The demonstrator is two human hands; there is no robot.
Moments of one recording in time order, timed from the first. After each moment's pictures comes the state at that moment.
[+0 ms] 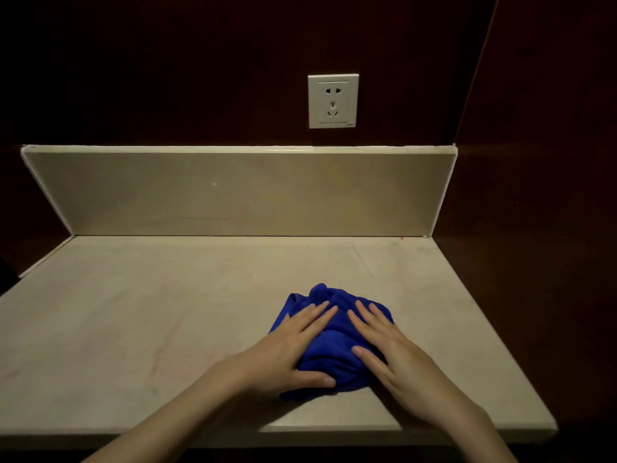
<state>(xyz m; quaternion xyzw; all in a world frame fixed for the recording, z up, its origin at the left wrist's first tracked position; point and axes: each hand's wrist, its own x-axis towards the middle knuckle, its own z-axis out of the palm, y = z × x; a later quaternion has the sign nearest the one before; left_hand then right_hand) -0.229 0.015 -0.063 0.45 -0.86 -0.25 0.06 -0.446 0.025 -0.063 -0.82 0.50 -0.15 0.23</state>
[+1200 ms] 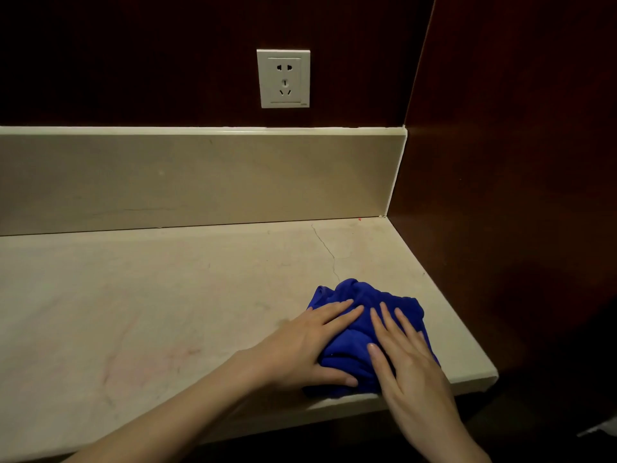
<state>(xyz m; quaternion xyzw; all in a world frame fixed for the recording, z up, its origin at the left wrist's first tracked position) -0.284 0.015 -0.064 0.35 -0.91 -0.22 0.06 -0.460 0.084 -0.069 -0.69 0.67 -0.20 0.16</state>
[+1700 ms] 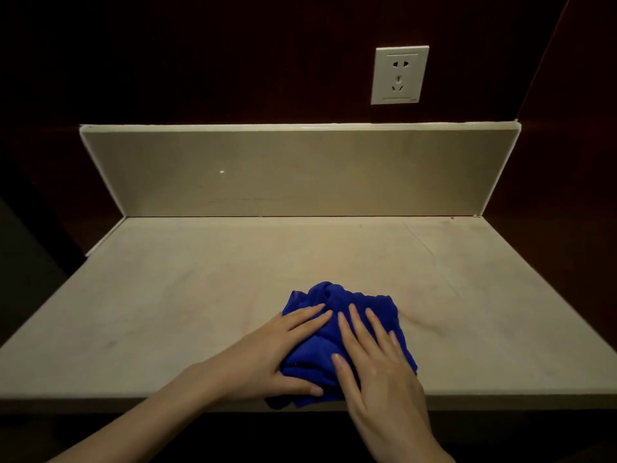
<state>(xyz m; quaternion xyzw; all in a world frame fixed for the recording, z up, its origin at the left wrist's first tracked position) -0.095 0.068 -0.060 0.44 -0.87 -0.23 0.07 -0.288 0.102 -0.075 -0.78 0.59 -0.16 0.16</state>
